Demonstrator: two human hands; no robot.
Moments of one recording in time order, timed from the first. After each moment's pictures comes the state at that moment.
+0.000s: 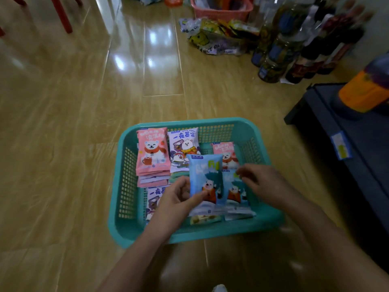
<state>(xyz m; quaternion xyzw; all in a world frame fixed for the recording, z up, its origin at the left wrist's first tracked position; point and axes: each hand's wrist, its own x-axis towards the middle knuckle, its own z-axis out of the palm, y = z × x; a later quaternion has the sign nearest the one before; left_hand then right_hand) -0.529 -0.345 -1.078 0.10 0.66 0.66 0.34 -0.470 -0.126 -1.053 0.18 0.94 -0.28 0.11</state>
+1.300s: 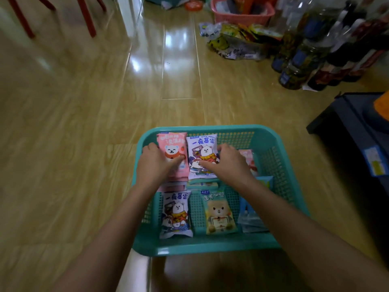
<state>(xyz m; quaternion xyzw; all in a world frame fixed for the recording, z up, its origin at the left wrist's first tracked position) -0.650 -0.360 -1.087 0.04 0.96 0.25 0.11 -0.577 -0.200 -1.071 0.24 0.92 -0.29 0.09</state>
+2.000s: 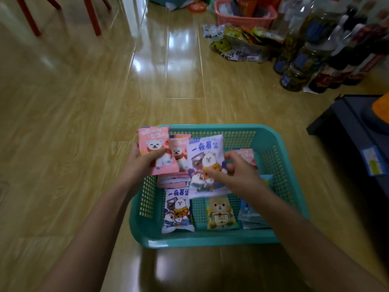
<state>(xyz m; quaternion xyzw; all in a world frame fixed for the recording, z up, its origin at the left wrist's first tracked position) -0.643 -0.405 -1.072 -0.07 0.69 0.68 0.22 -0.525 -0.210 -1.043 0.20 0.75 -0.63 0.09</state>
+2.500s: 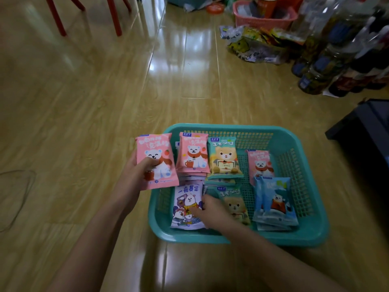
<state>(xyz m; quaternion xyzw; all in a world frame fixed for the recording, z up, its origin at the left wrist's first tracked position) -0.618 -0.457 -1.064 -0.06 0.67 0.71 0.22 -0.522 -0.293 -1.113 0.19 0.84 -0.42 0.30</state>
